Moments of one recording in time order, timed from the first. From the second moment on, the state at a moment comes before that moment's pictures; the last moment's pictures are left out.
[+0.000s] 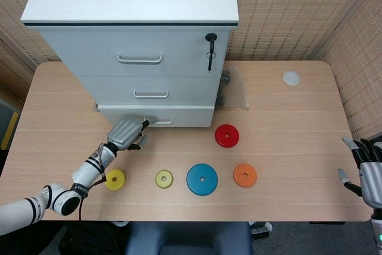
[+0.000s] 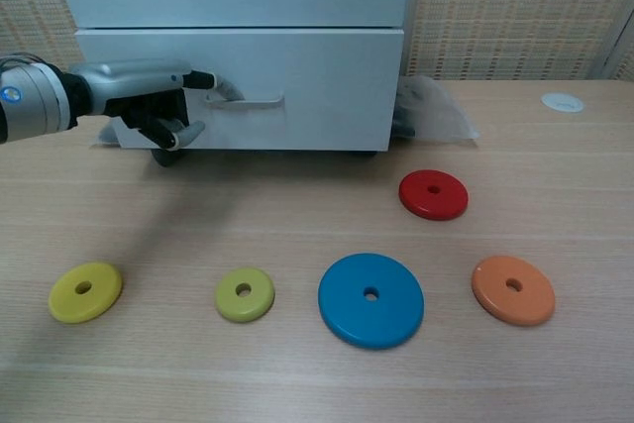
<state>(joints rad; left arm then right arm) -0.84 -1.41 -0.17 -1.41 1.27 0.78 0.05 0.03 -1.07 0.08 -1.62 -1.48 1.55 -0.07</state>
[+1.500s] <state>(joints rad) -0.74 -1.27 -0.07 -1.74 1.24 0.91 0.26 0.01 -1.07 0.08 -1.62 -1.49 1.56 -0.07</state>
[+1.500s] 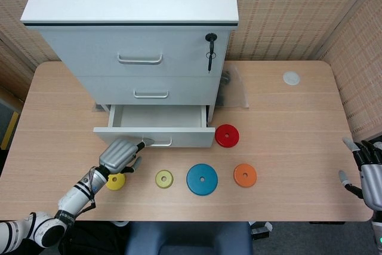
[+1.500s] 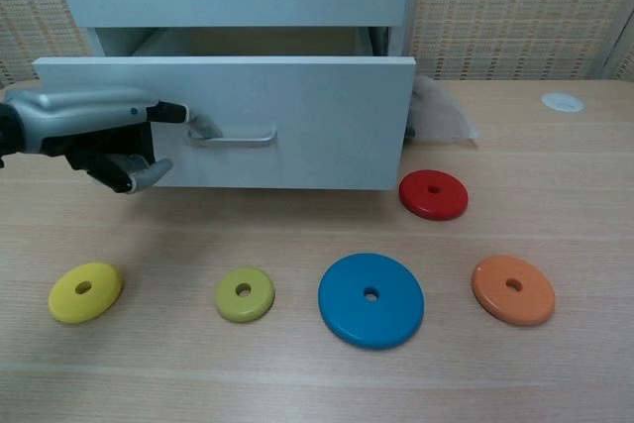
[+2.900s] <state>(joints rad) -0.68 -1.18 0.00 -1.93 1.32 0.96 0.31 0.00 -1.06 0.08 -1.64 -1.50 1.58 -0.08</state>
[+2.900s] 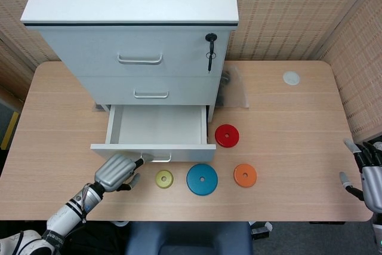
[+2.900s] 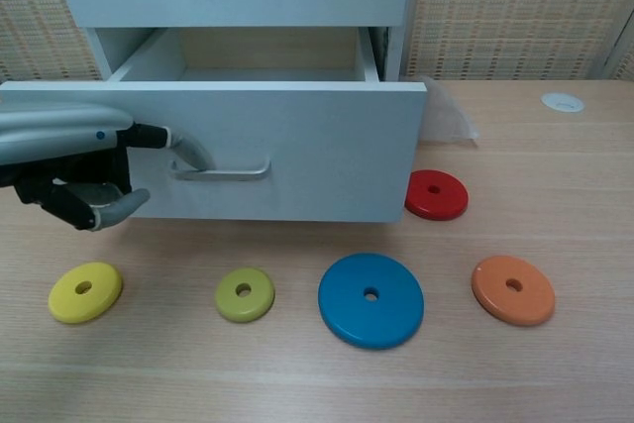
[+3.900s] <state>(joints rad) -0.34 -1.16 0.04 -1.78 1.51 1.43 0.22 0.02 -1.07 0.07 -1.60 -1.51 1.54 -0.02</state>
